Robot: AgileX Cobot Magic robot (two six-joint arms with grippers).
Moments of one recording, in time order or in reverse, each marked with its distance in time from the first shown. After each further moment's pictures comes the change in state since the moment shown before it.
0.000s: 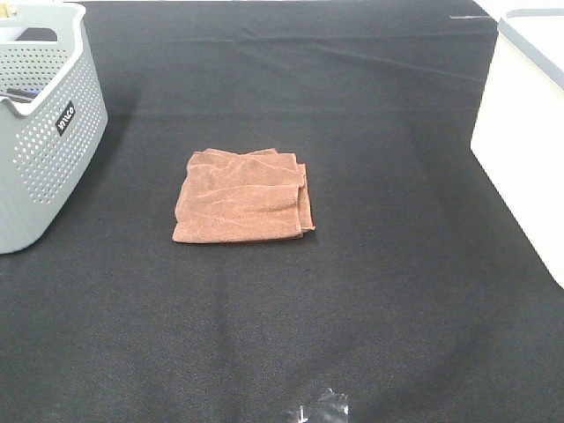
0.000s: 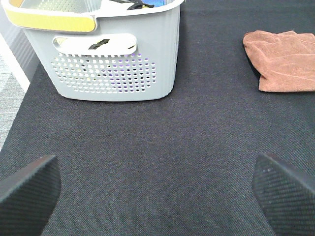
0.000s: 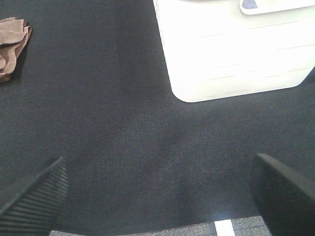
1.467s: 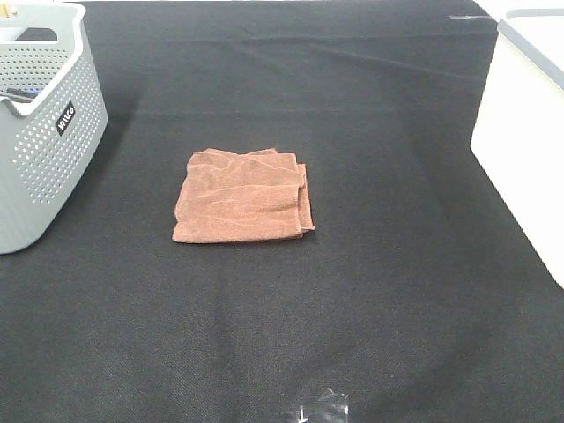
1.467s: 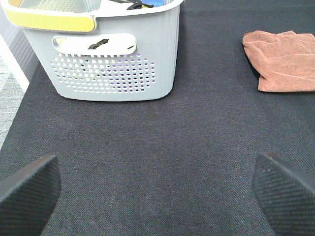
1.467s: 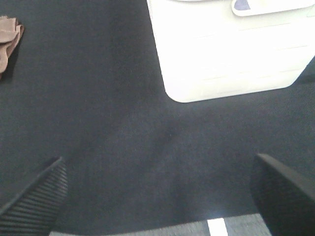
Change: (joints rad) left arm 0.000 0.000 0.000 0.000 0.000 0.000; right arm 0.000 0.020 -0.002 -0.023 -0.001 -0.006
